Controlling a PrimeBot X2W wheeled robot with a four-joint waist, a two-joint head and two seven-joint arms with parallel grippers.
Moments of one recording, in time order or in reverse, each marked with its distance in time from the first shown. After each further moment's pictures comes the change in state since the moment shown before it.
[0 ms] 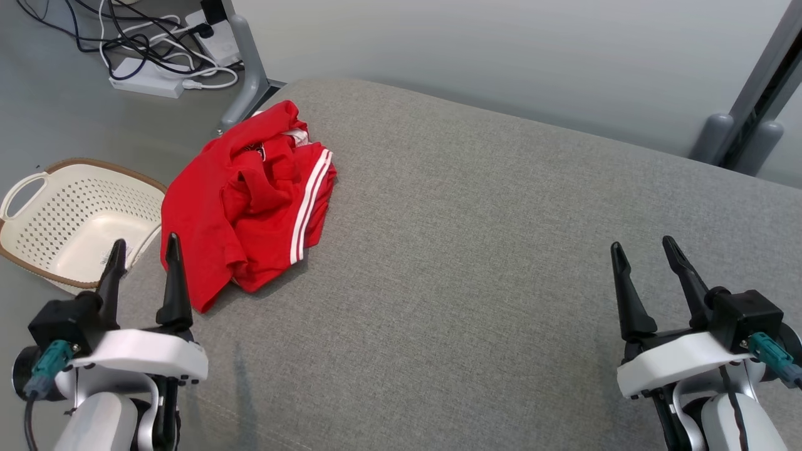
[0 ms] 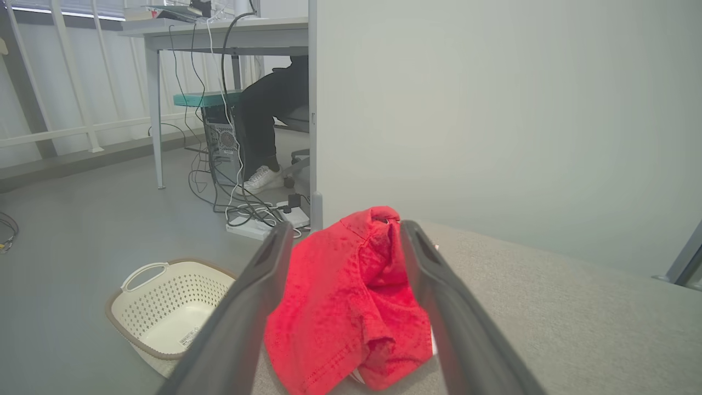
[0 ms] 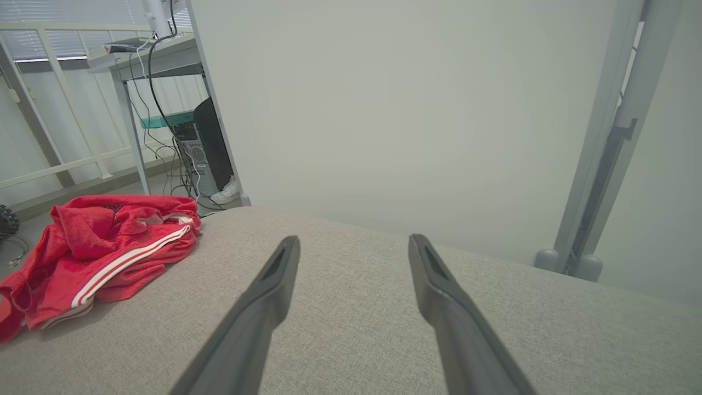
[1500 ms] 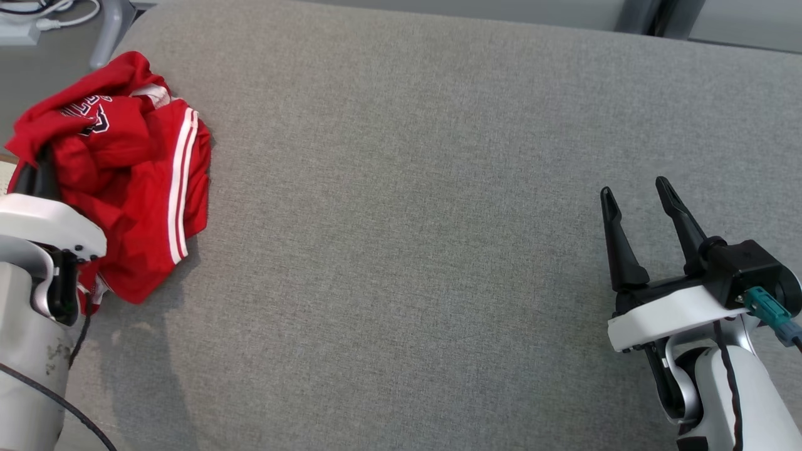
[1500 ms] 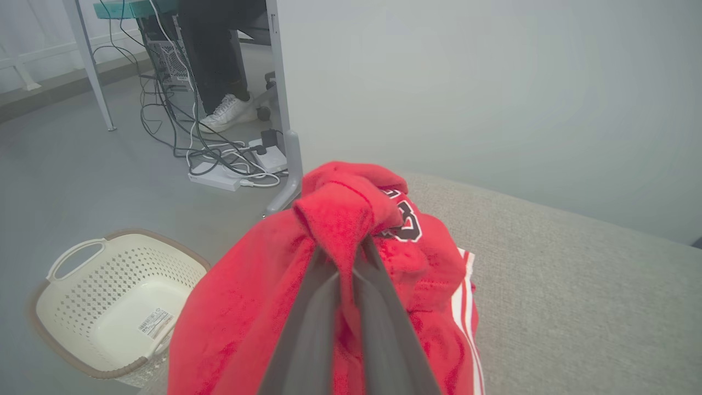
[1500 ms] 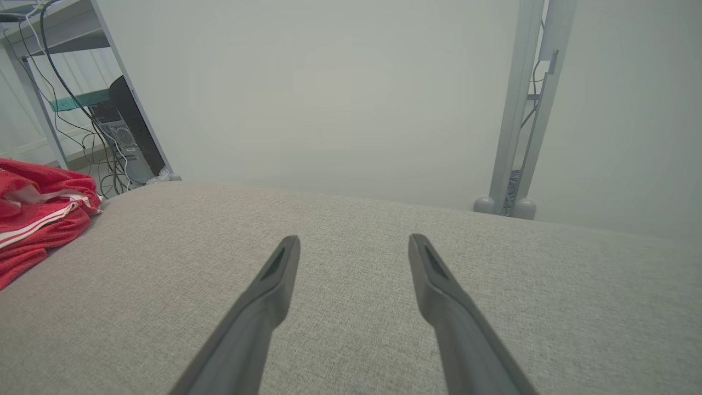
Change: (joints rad) left arm -0.589 0.076 0.015 0.771 -0.116 -0.213 -0.026; right arm -0.126 -0.009 0.035 -0.027 -0.033 0.000 0.010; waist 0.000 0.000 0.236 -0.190
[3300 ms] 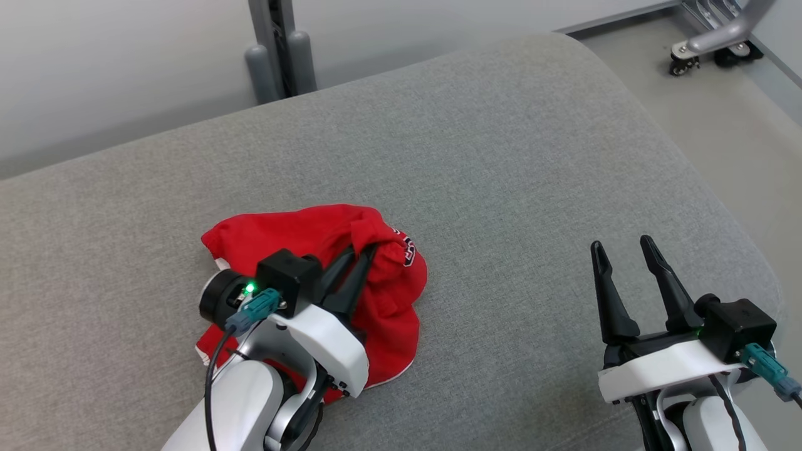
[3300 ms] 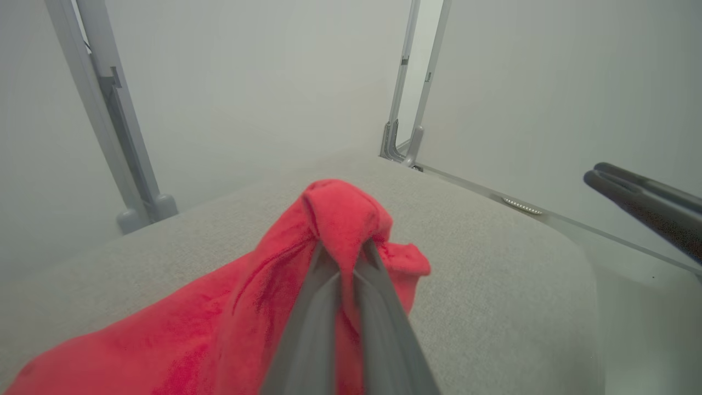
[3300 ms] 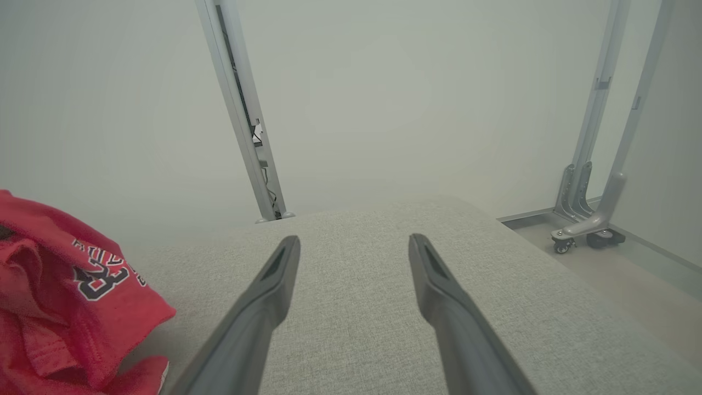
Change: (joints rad) left arm 0.415 -0.145 -0.404 -0.896 0.165 0.101 0.277; right arm 0.125 0.008 0.039 0.022 0.146 0.000 -0.084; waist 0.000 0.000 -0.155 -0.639
